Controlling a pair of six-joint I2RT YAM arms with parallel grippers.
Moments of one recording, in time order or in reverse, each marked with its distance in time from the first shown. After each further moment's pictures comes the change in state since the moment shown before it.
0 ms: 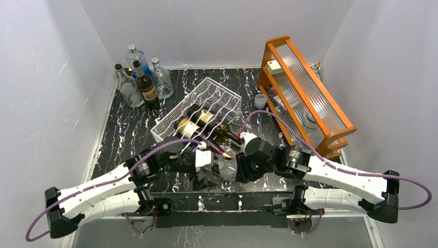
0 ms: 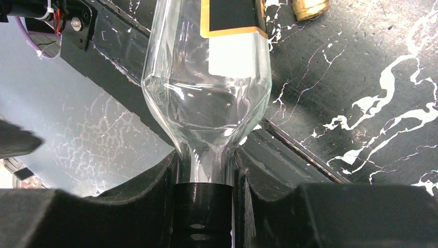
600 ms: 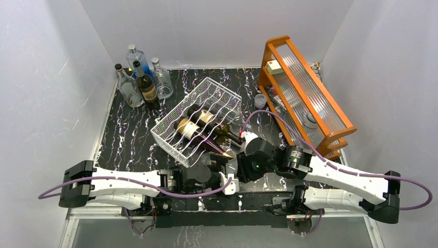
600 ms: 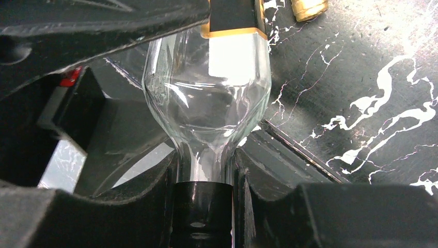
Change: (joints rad) left arm -0.429 0.274 -0.147 0.388 -0.721 0.313; right arm 0.000 -0.007 -0.001 0.000 0.011 0.007
